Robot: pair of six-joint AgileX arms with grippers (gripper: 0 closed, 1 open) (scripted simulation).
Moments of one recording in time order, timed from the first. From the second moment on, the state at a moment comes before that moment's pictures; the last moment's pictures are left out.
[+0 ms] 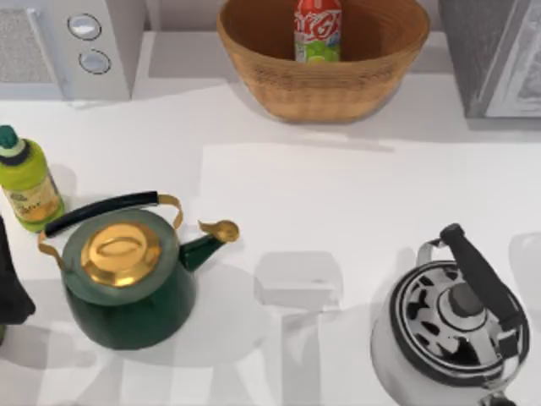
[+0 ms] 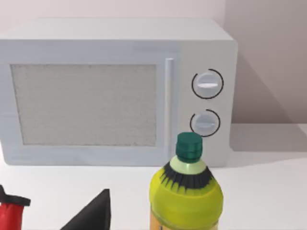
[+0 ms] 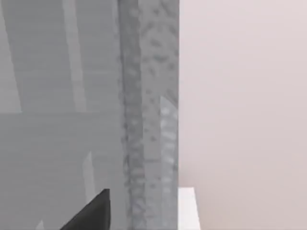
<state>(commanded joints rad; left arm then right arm) 0.00 0.00 0.00 0.00 0.00 0.00 -1.06 1.51 0.86 0.66 -1.04 0.03</state>
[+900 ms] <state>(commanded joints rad) 0.00 0.00 0.00 0.00 0.00 0.00 -1.04 1.34 1.74 -0.38 -1.03 0.03</state>
